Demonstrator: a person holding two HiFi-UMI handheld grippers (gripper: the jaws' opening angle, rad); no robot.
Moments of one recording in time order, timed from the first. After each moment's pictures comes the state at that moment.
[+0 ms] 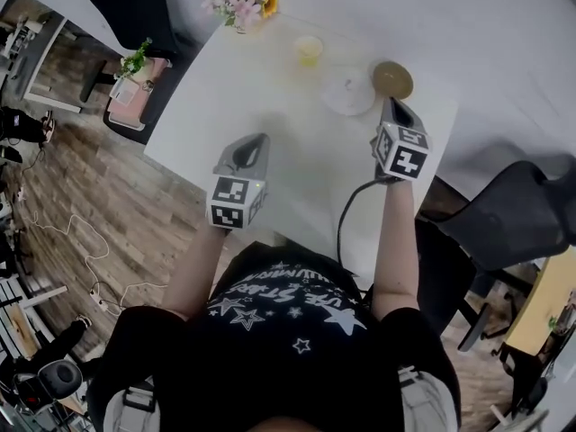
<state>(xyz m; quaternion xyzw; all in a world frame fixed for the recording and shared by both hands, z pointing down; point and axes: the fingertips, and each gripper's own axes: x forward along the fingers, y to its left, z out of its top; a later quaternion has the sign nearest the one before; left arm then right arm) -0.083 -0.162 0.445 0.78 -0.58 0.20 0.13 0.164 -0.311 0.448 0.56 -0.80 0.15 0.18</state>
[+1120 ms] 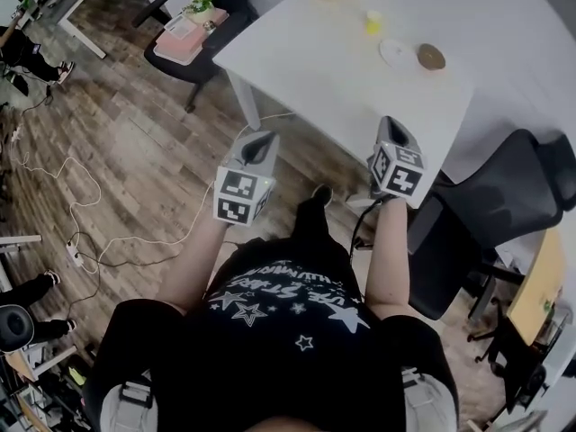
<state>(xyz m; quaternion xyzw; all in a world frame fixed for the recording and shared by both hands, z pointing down) -0.173 0.145 0.414 0.77 -0.60 0.15 0.11 0.044 0.002 0.418 0.51 -0.83 0.12 0.18</state>
